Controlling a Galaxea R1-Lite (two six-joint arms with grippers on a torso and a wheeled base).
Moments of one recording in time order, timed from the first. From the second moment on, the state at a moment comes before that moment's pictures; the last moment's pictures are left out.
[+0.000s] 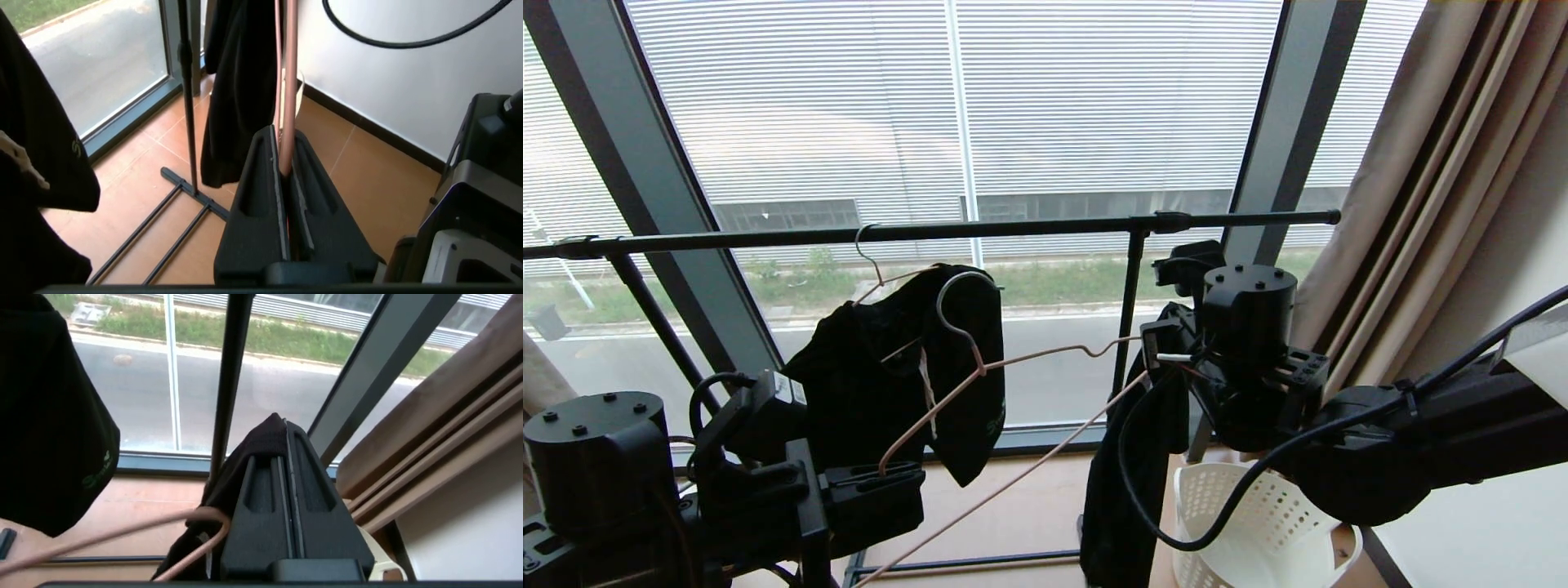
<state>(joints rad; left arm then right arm) -0.29 1.55 -0.20 -1.01 -0.67 0.07 0.67 1.98 -0.96 -0.80 -0.70 -0.02</state>
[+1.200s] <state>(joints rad) -0.29 1.57 -0.23 -1.01 -0.65 0.05 0.80 1.93 -0.91 -0.80 -0.72 -0.02</state>
